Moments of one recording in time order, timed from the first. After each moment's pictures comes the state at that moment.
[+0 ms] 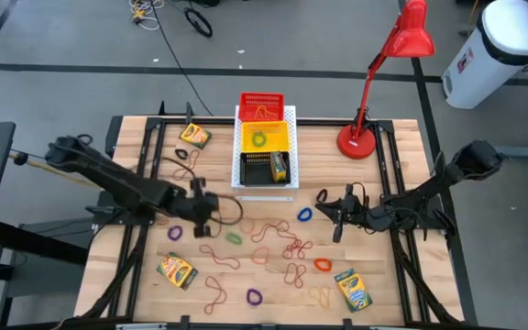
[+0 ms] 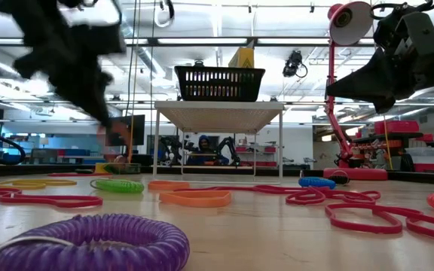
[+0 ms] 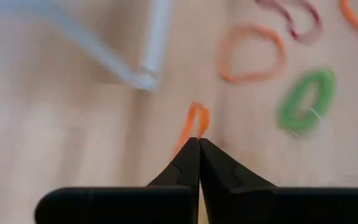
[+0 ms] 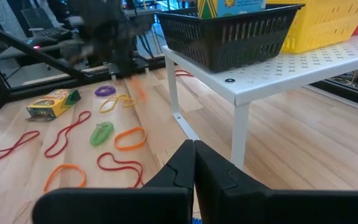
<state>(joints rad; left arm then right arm) -0.34 1.23 0.68 -0.51 -0.48 -0.30 0.50 1.17 0.16 0.77 0.78 0.30</state>
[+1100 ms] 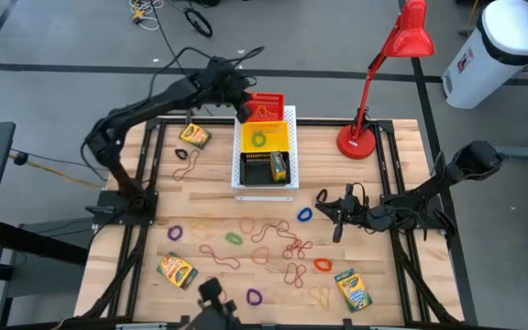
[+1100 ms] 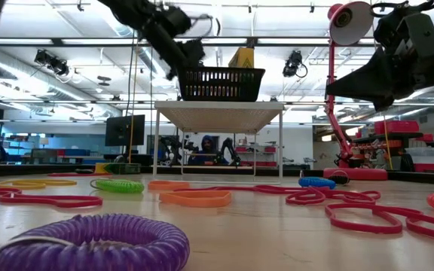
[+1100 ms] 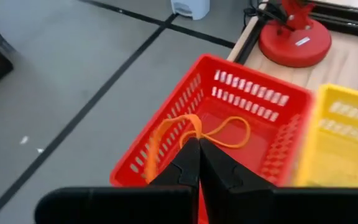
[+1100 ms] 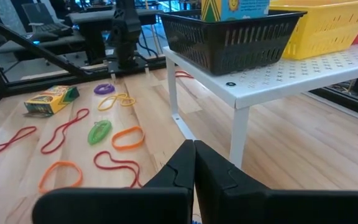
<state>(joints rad) 0.68 1.66 1.51 -0.44 0.01 0.20 0.50 1.17 0.16 0.77 0.78 0.25</state>
